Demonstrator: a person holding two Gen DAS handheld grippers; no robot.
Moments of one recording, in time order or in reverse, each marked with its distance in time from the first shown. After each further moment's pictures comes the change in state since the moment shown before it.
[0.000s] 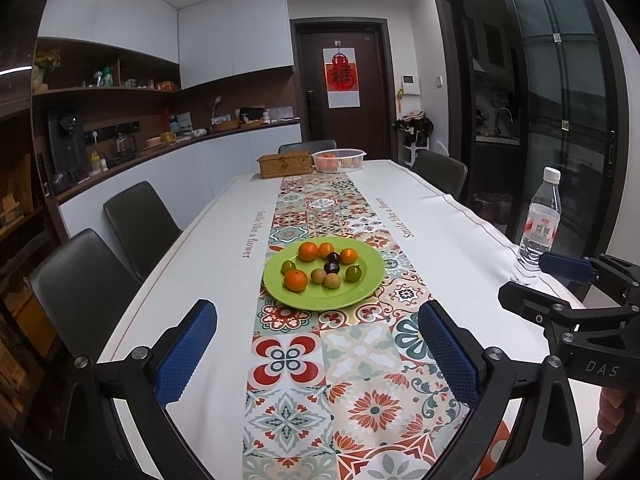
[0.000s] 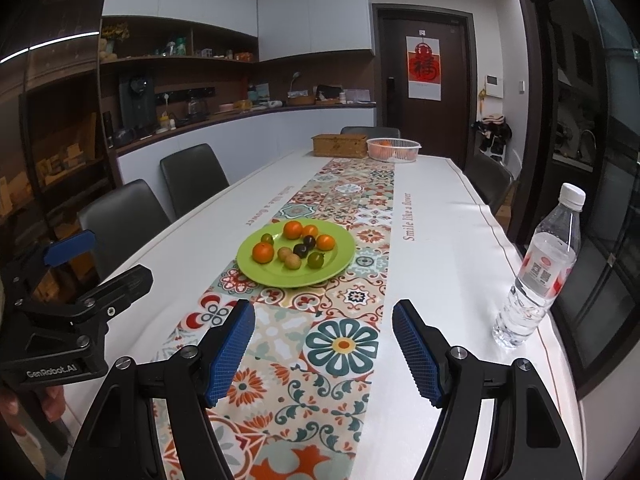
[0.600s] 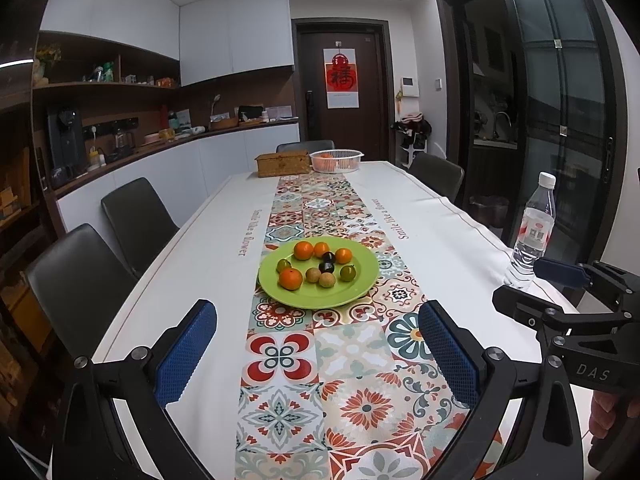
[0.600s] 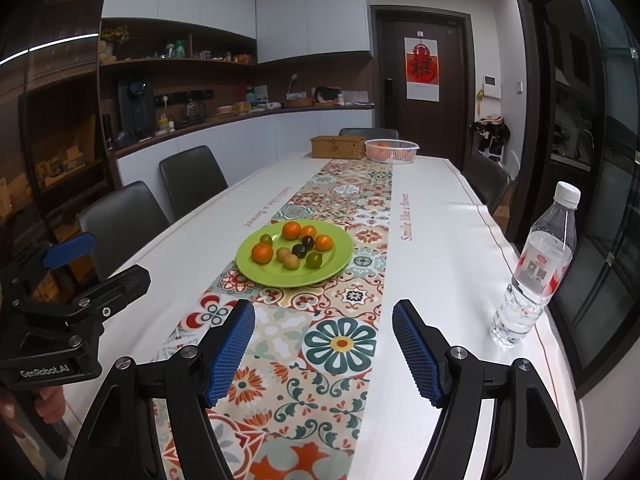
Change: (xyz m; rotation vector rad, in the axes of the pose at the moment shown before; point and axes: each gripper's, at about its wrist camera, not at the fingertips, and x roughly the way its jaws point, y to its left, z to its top) left arm -0.004 -0.001 -0.001 -0.024 0.003 -0.014; right arm -0.008 -0.006 -0.001 0.009 -0.002 -0.001
